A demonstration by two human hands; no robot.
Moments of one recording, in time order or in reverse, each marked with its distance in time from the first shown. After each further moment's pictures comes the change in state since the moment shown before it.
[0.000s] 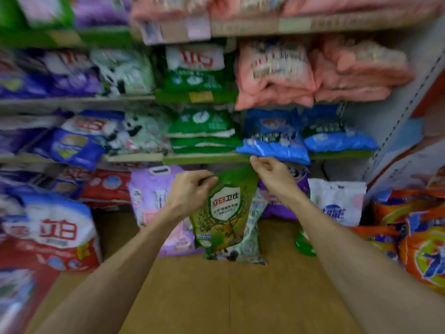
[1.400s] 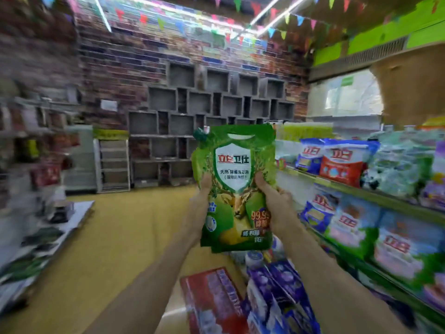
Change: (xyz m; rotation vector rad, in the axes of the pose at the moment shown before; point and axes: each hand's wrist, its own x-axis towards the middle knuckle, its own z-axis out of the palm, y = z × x) left_hand -0.145 0.111 -0.805 -0.622 1.176 -0.469; right_hand -0.162 -0.839 0.343 0.735 -1.058 -0.140
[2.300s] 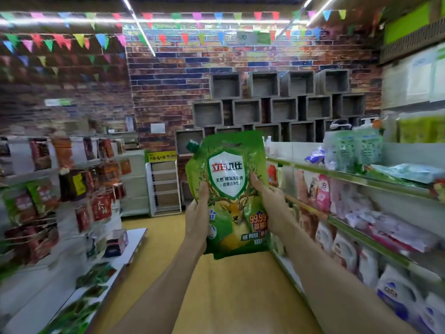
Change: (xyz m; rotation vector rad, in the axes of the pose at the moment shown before) left_hand 0.508 -0.046 -0.273 0.110 0.325 0.166; right_hand 0.494 0.185 0.319 0.041 -0.337 0.035
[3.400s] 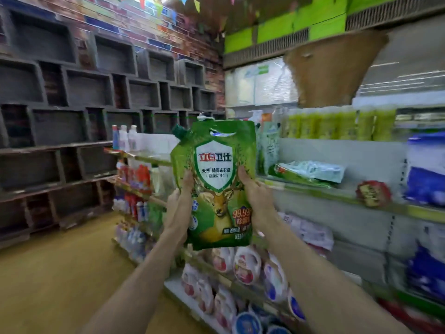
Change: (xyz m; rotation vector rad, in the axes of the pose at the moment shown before) left_hand 0.453 -0.214 0.292 -0.123 -0.570 -0.052; right_hand 0.404 0.035 -0.221 -0.193 0.696 -0.196
